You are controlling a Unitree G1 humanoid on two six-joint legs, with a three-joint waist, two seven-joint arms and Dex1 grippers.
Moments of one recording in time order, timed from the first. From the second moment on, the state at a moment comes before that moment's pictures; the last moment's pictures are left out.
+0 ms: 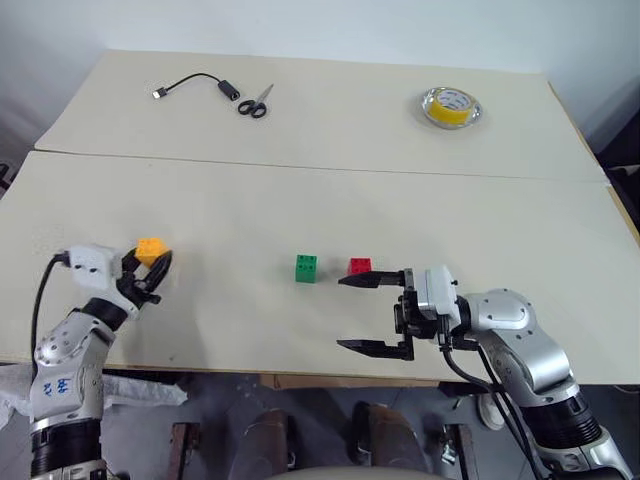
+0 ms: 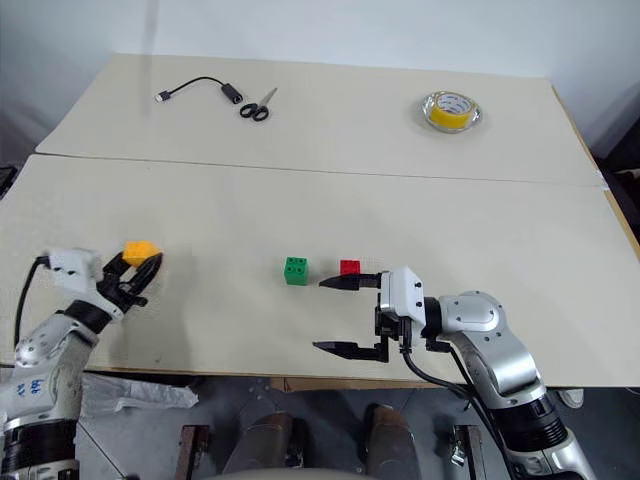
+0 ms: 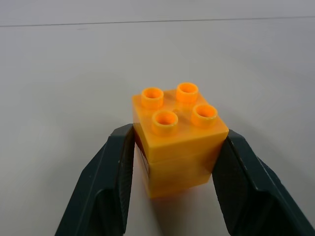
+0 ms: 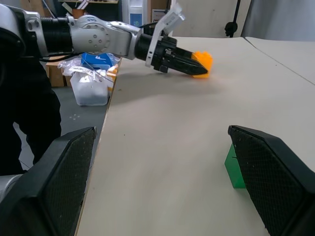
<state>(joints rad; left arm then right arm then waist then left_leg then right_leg) -0.12 0.55 0.36 0.08 -0.40 0.16 -0.58 -0.22 -0.54 0.16 -0.30 0.47 0.13 1.16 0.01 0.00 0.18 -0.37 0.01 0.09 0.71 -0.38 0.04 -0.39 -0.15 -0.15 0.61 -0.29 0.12</state>
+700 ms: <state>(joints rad) -0.35 0.60 0.11 0.23 -0.30 0.20 -0.83 -0.17 -0.55 0.14 -0.36 0.47 0.13 1.08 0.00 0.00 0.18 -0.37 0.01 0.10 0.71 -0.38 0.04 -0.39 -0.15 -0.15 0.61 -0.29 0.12</state>
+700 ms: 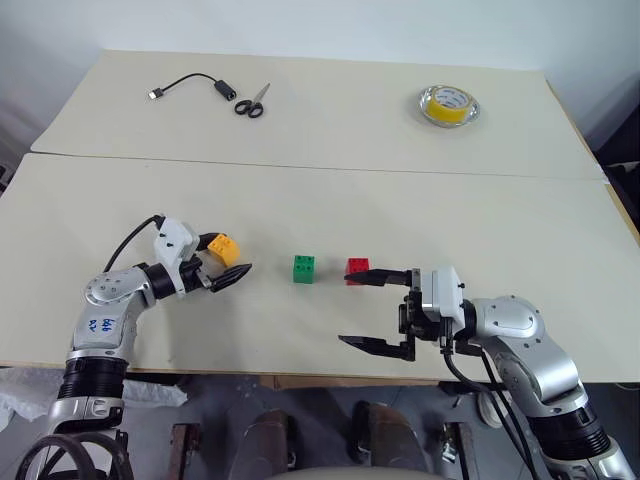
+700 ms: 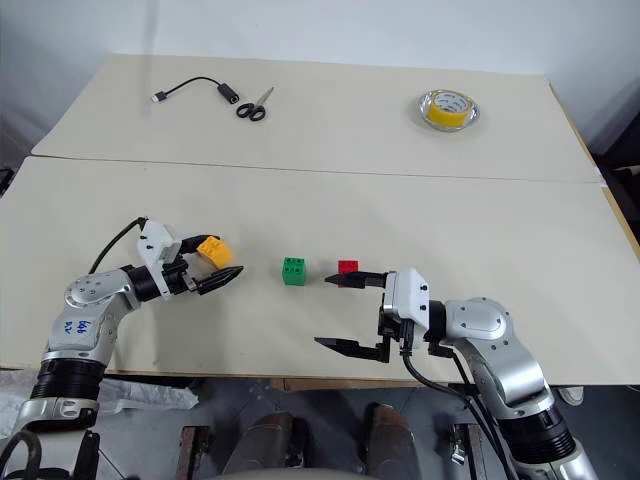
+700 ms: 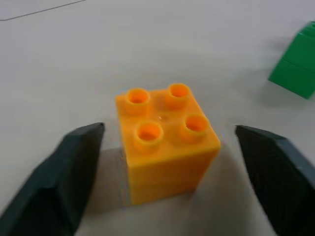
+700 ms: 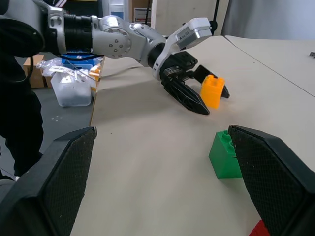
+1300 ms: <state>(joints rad) -0.38 0.61 0.12 0.27 -0.29 0.22 -0.86 -0.17 -0.55 0.15 -0.35 0.47 0.13 1.08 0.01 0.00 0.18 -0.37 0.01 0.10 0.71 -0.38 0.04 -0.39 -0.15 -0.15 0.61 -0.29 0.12</state>
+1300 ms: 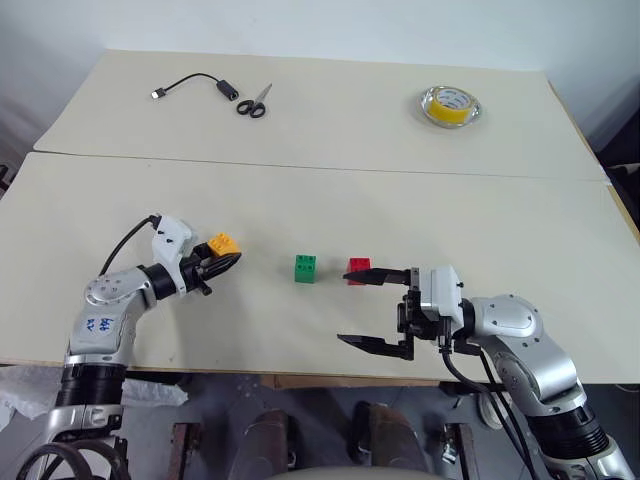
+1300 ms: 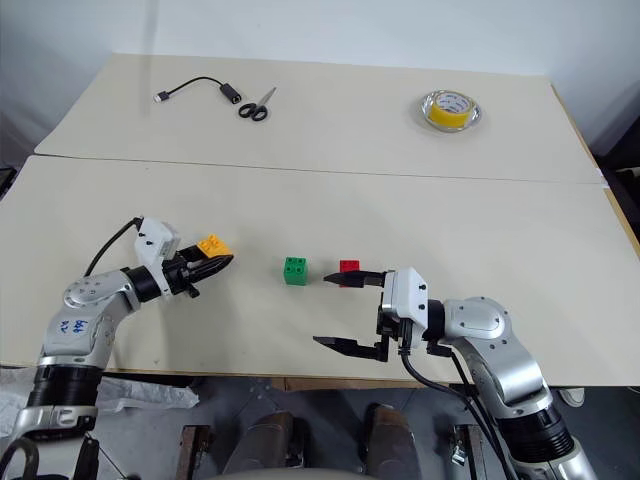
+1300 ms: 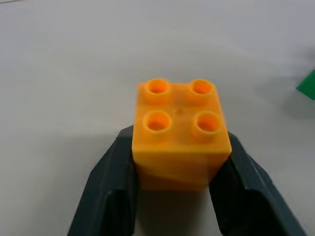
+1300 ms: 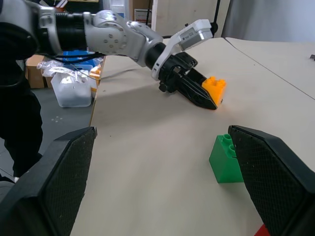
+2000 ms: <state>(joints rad) -0.80 0.65 -0.05 0.99 -0.17 -0.38 -1.50 -0.10 -0.62 0.04 -0.32 0.49 0.13 1.10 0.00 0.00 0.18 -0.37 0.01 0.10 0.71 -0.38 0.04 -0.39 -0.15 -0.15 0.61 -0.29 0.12</state>
